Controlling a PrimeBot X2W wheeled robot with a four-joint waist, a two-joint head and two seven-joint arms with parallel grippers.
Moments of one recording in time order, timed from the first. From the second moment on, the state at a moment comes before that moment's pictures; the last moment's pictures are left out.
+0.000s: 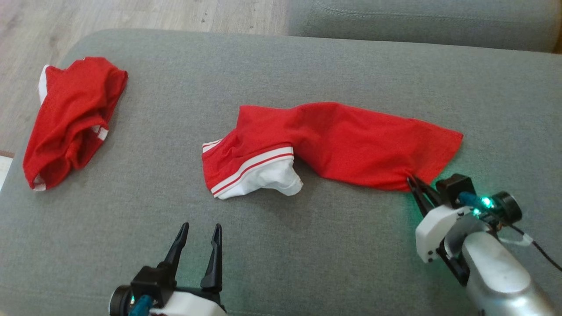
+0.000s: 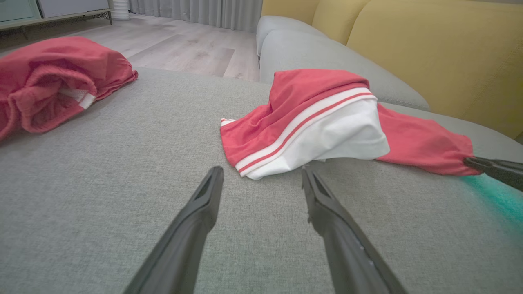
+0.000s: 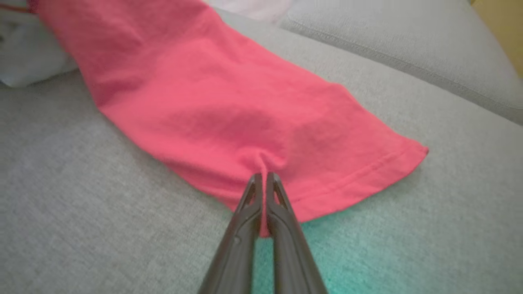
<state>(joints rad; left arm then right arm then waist) -0.04 0.28 -0.61 0.19 -0.57 0.23 -0.24 -0.40 -0.22 0.37 0.79 0.09 0.12 -0.11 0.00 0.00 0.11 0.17</state>
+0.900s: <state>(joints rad) -0.03 0.28 -0.61 0.17 -0.58 0.24 -0.24 -0.12 -0.33 0.12 -0.19 0.19 0.12 0.33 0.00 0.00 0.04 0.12</state>
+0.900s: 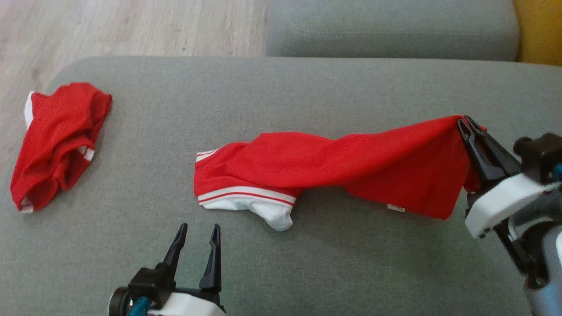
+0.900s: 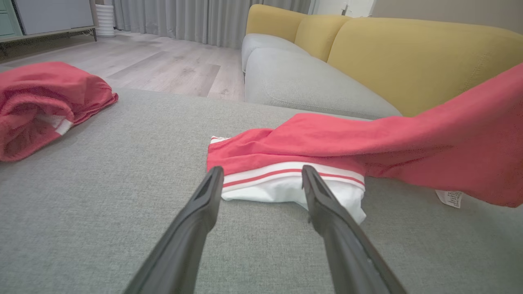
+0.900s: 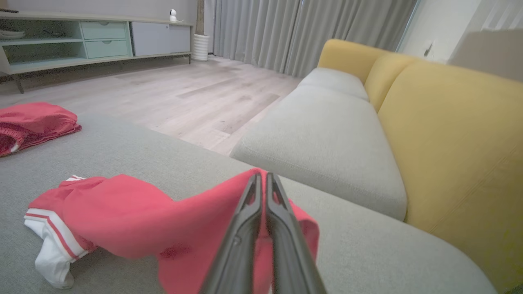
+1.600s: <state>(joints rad) -0.17 0.22 -0.65 0.18 -0.53 0.18 -0.25 -0.81 -0.42 0.05 0.69 0.01 0.12 0.13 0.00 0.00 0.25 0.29</state>
